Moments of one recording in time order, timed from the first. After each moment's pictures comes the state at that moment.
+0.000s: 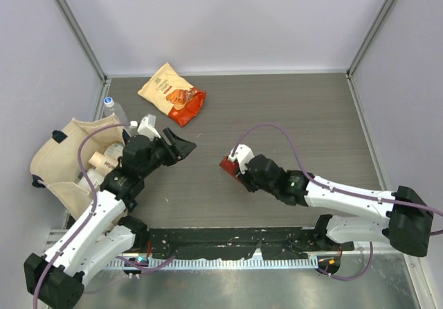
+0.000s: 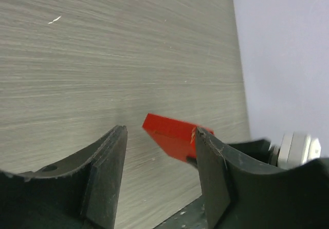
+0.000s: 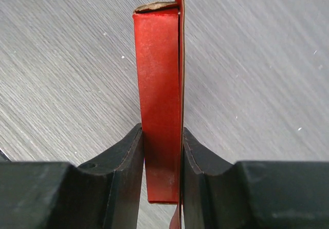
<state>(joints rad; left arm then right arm) -0.45 0.80 0.64 -0.21 0.13 -0.88 1.10 1.13 0.66 -0.16 0.29 -0.01</state>
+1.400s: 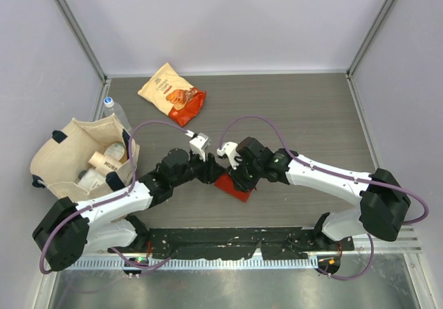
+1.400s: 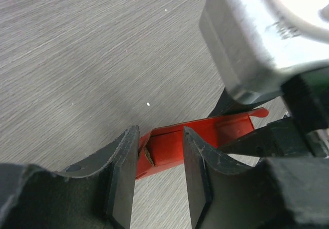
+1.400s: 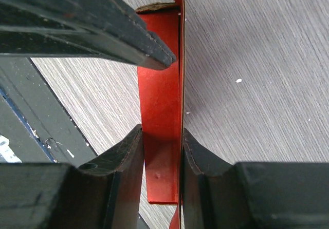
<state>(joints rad) -0.79 1.11 0.47 0.31 0.16 -0.37 0.92 1.39 0.92 -0.49 -0.18 -0.01</state>
